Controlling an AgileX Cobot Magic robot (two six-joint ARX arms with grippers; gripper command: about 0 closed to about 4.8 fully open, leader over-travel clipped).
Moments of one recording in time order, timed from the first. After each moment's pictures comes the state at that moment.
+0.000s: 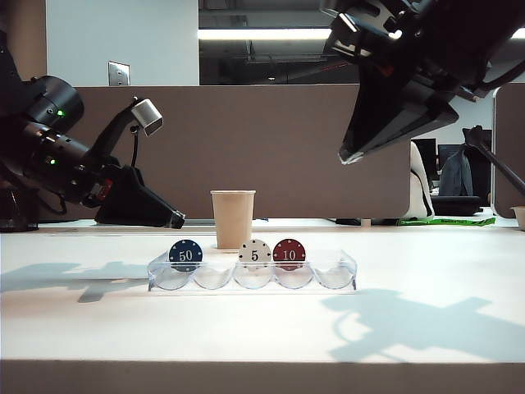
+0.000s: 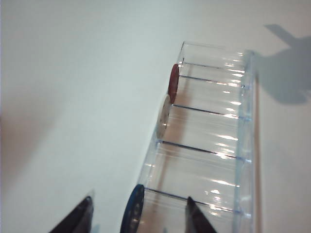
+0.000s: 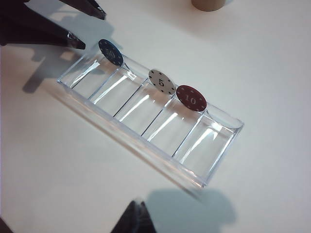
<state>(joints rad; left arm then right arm) -0.15 1.79 0.97 -0.01 0.94 0.83 0.72 1.12 0.72 -0.22 0.03 0.08</state>
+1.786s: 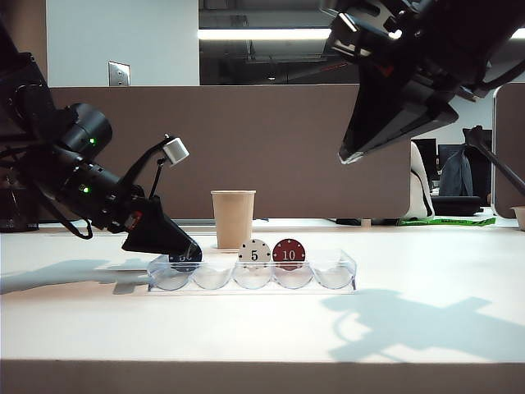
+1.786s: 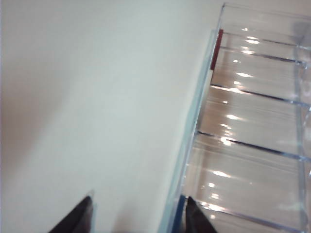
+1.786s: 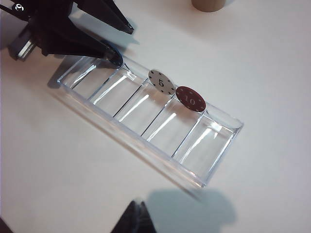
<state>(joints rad) -0.19 1.93 1.08 0.01 0.83 0.82 0.72 1.12 0.72 -0.22 0.03 0.08</state>
